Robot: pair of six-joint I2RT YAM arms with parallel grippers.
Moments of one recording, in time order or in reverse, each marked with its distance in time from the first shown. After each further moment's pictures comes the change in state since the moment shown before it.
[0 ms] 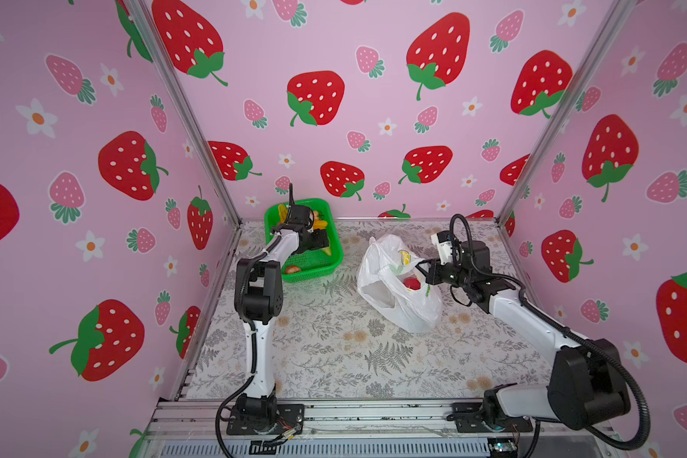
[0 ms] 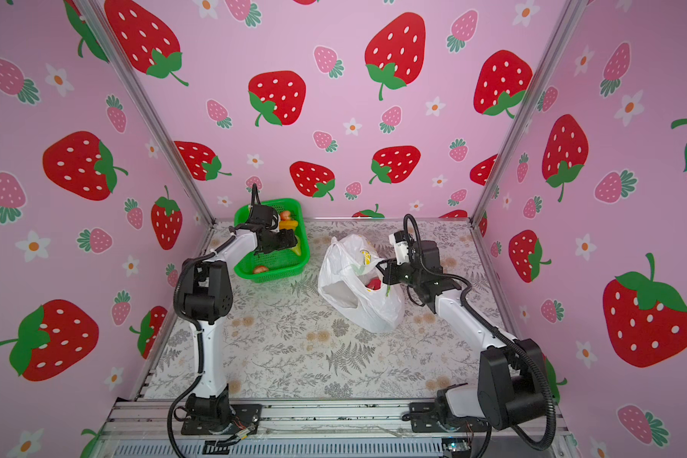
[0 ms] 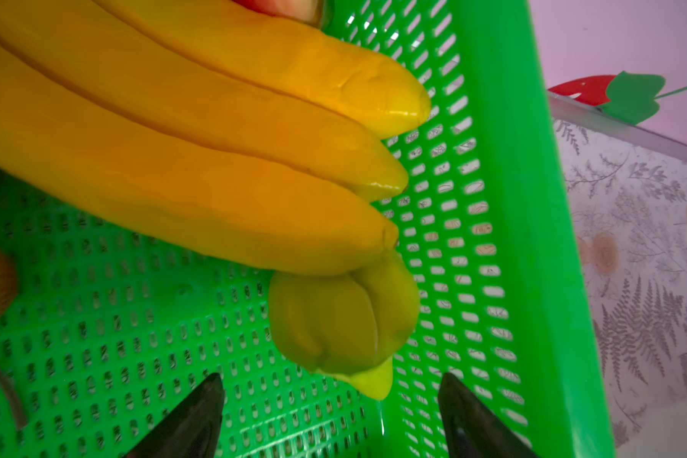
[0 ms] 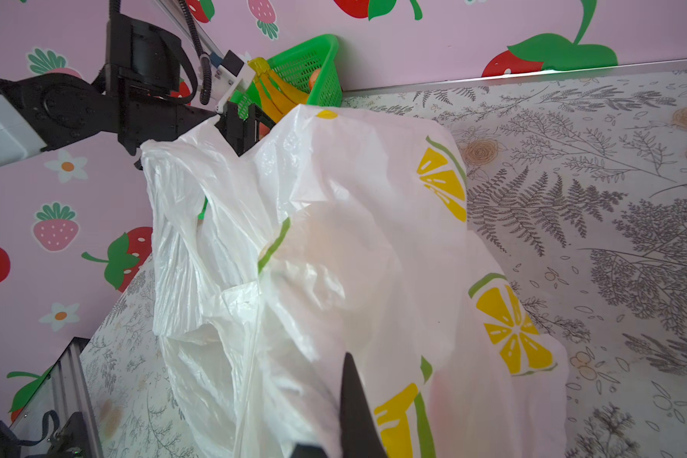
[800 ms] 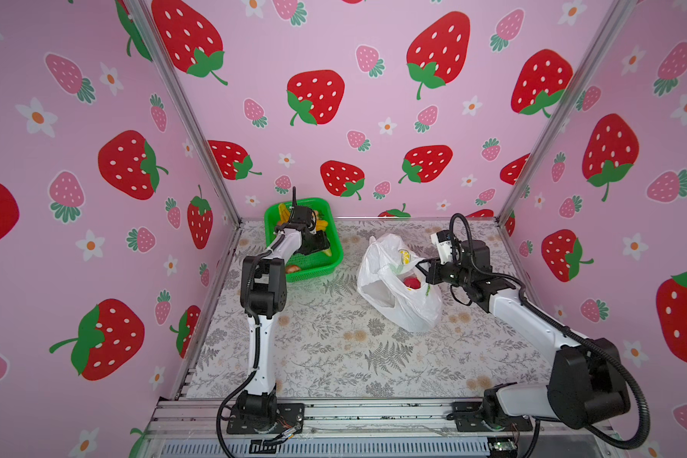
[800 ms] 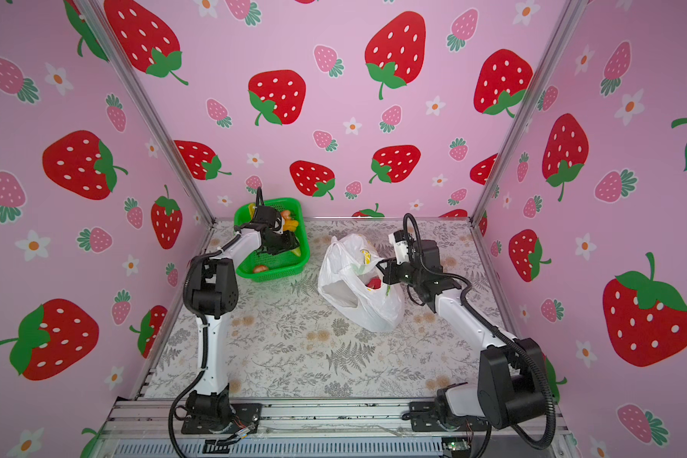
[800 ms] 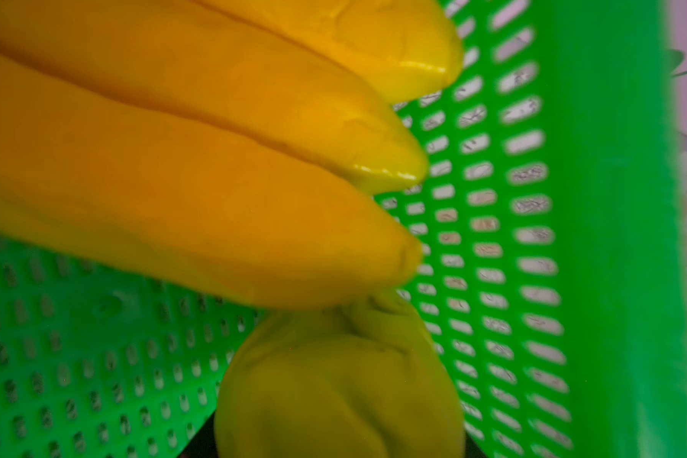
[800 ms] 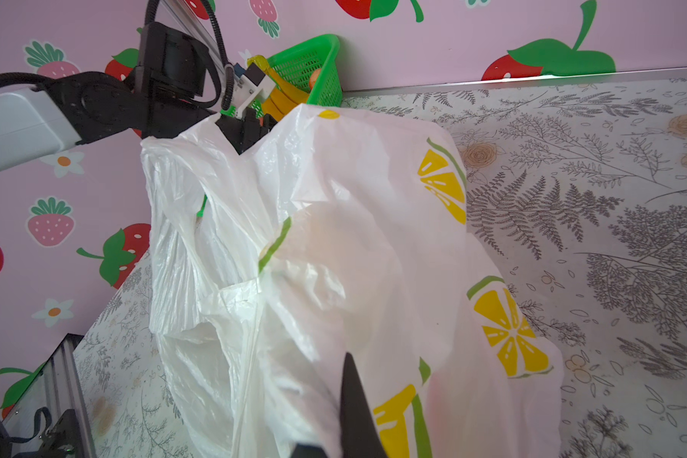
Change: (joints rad) left arm -0.001 -0.021 -0.039 -0.008 0.087 -0.043; right arm 0.000 0.000 0.000 0.000 0.000 -0.019
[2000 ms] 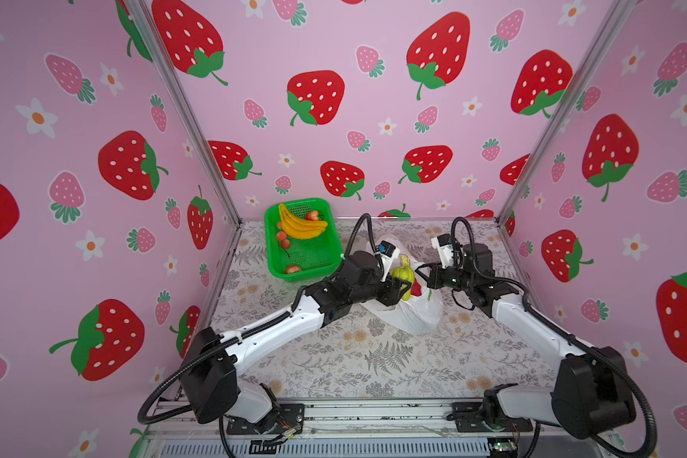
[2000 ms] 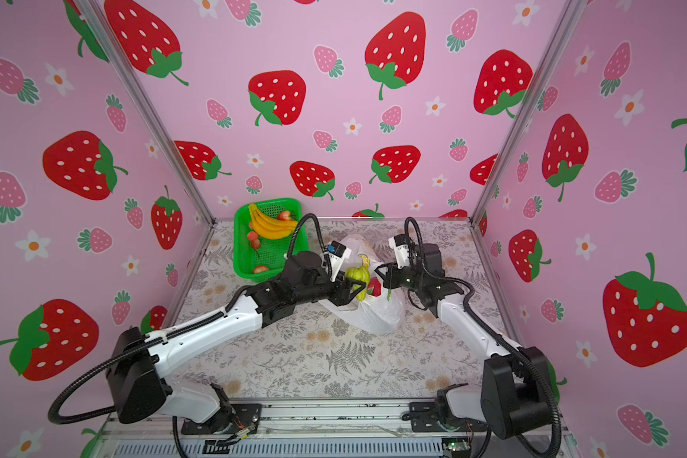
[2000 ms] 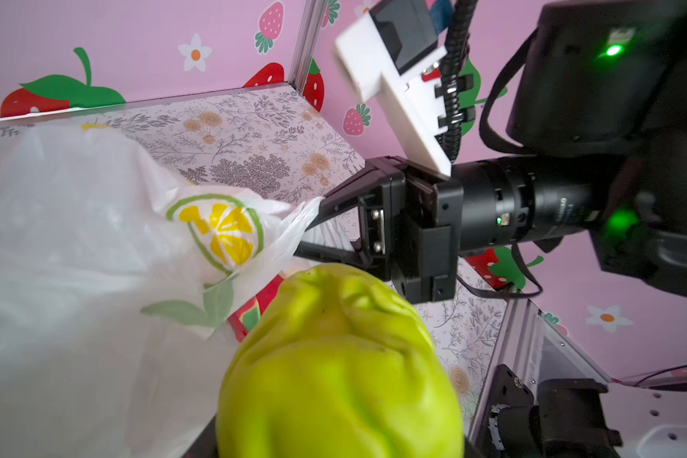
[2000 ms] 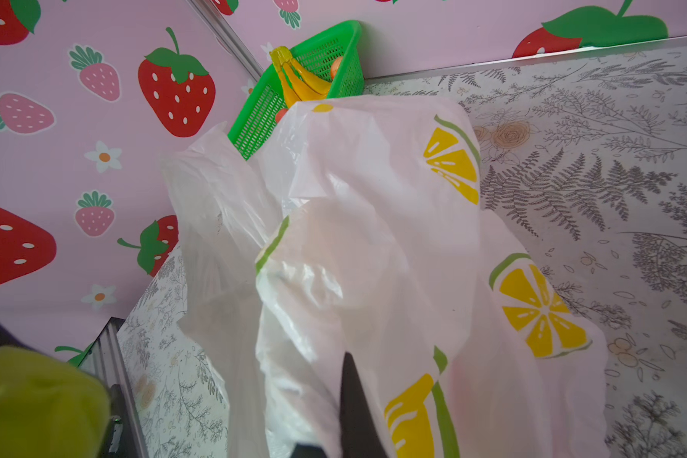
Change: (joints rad) left arm -0.731 -0.767 -0.689 0.458 -0.124 0.035; right arm 0.000 -0.059 -0.042 -0.017 -0.075 0.043
